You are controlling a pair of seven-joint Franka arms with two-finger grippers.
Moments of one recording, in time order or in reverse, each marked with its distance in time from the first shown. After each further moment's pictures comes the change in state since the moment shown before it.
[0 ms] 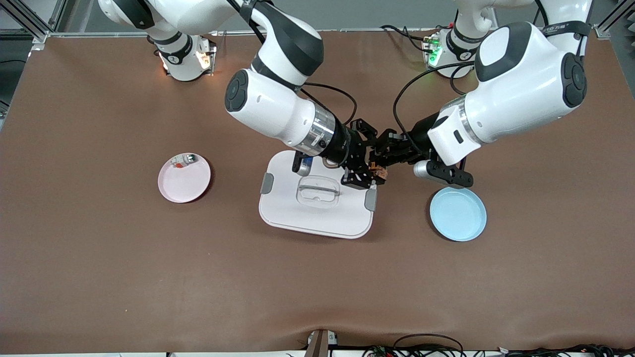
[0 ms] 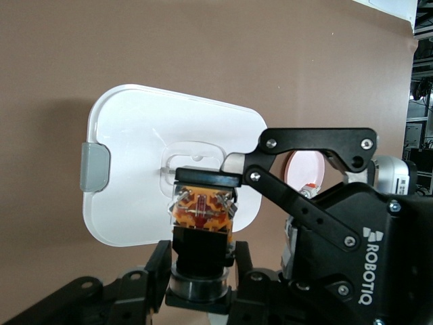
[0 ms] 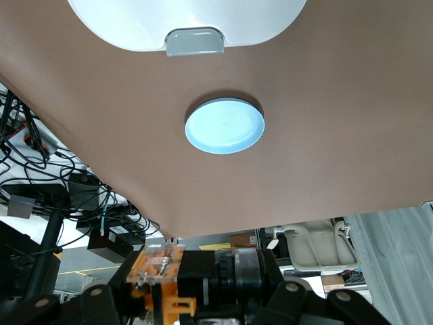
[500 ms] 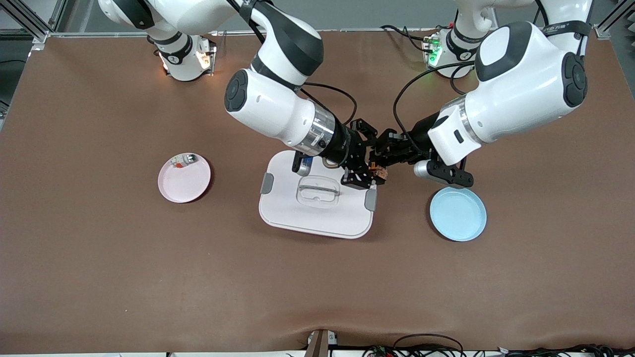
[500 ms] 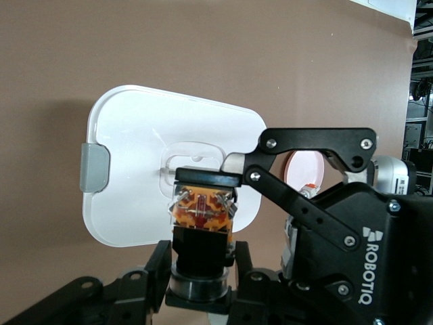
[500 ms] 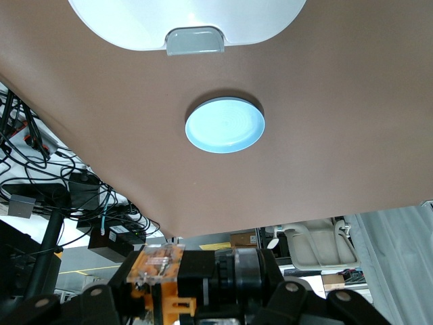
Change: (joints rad) left arm 0.000 0.000 0.000 0.002 0.000 0.000 0.000; right arm -0.001 0.000 0.001 0.001 0.001 0.001 0.002
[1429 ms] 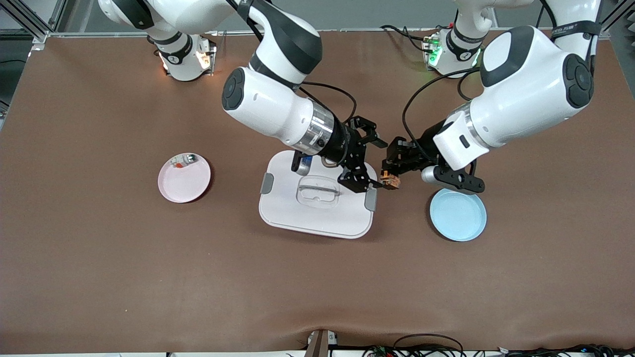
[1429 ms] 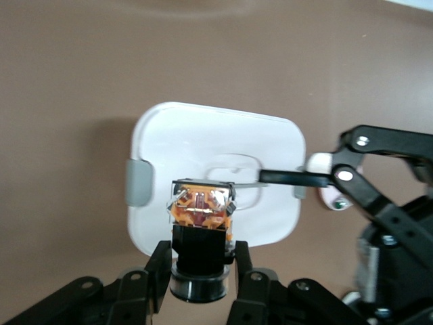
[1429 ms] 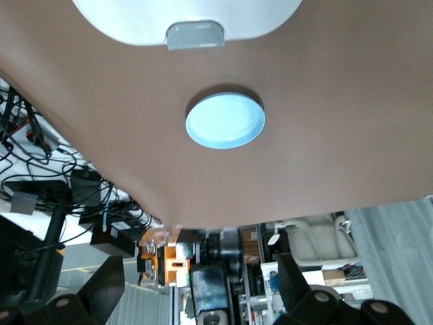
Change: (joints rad) left arm 0.015 0.005 0.009 -0.001 0.138 -0.002 0.049; right arm -0.009 0.000 0.000 0.013 0.002 -0.029 -0.014
